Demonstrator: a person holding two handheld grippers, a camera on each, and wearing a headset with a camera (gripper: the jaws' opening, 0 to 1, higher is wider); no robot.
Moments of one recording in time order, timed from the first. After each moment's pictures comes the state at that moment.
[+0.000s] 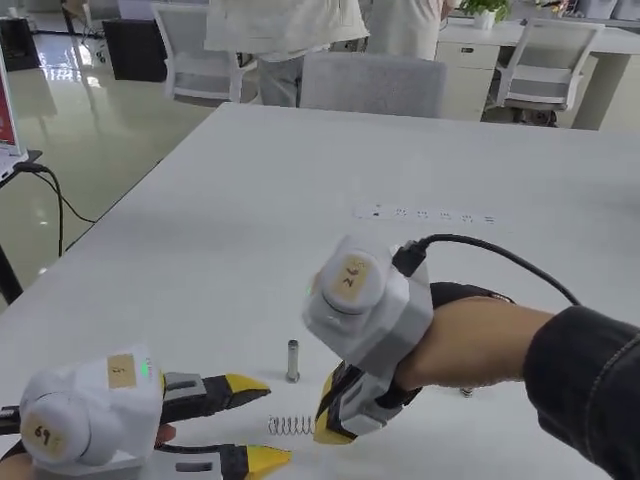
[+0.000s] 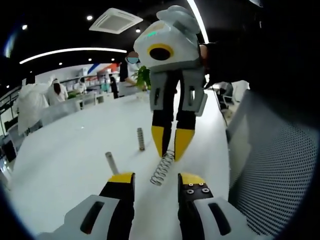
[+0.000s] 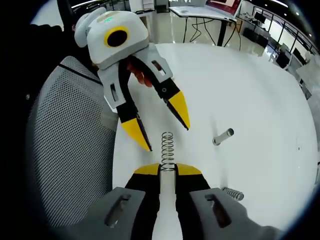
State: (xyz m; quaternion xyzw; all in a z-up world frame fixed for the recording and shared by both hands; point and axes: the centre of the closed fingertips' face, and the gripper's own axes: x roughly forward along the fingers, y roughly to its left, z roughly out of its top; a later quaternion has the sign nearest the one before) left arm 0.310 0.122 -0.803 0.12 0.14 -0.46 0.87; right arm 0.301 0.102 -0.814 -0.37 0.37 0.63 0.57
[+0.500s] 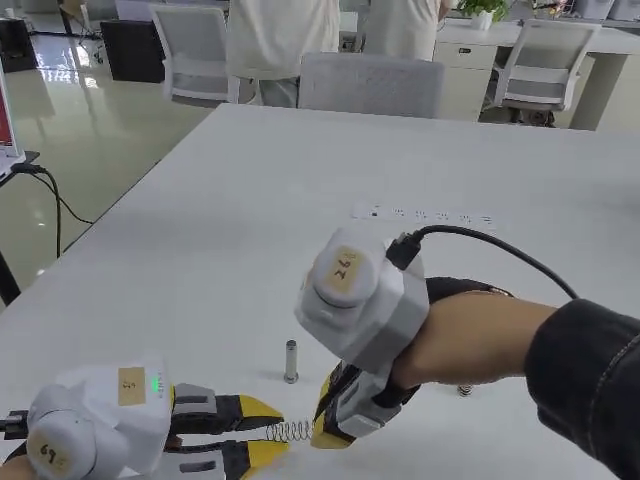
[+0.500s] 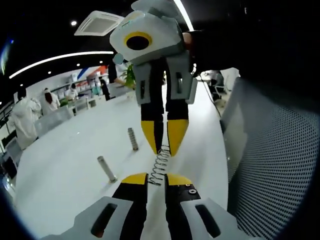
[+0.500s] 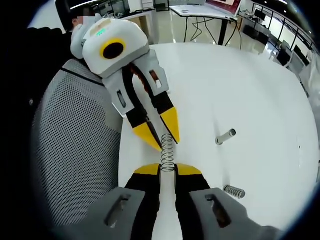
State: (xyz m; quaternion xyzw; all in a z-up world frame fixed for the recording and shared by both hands) left arm 0.304 0.115 -0.807 0.17 0.13 -0.49 0.85; right arm 0.295 0.102 -0.806 -0.36 0.39 0.63 0.57
